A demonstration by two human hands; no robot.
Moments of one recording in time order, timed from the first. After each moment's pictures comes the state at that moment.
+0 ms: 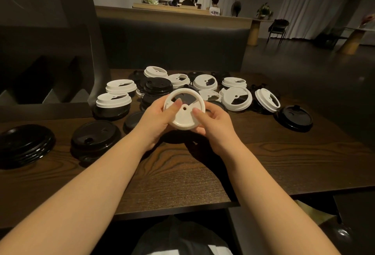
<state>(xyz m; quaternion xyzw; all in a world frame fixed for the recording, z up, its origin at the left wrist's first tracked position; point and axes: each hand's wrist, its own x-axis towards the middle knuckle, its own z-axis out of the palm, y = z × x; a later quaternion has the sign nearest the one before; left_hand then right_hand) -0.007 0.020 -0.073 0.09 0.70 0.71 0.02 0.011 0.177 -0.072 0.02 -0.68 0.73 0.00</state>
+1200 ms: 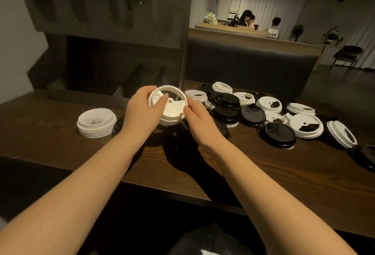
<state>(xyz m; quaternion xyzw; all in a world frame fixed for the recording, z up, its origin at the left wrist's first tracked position) 0.074 -0.137 -0.030 -0.12 0.81 0.47 -0.32 0.024 -0.008 -0.052 0.25 -0.82 0.52 -0.01</state>
